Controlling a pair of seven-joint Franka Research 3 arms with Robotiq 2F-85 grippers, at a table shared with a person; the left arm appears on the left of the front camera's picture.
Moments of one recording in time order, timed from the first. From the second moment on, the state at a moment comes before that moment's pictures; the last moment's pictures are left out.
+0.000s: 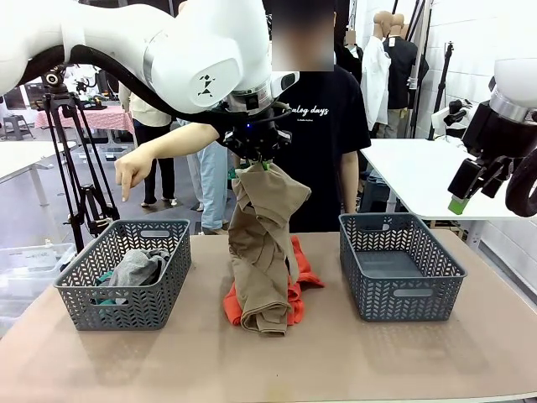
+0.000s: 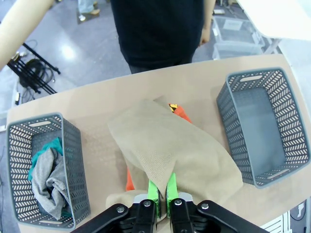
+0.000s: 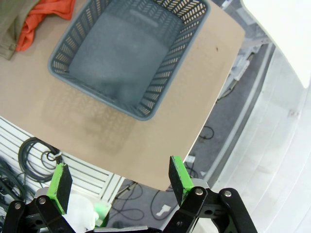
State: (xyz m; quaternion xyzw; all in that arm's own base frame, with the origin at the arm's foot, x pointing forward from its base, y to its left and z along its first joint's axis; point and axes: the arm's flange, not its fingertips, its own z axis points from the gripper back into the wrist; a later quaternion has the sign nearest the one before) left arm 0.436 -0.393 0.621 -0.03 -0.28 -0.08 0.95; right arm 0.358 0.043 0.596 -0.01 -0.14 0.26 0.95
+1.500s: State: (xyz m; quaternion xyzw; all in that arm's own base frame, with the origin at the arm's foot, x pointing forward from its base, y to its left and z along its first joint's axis) left arm 0.435 -0.284 0.739 0.03 -0.36 -0.02 0.93; right arm 0.358 0.042 0.596 -0.01 -0.14 0.26 0.95
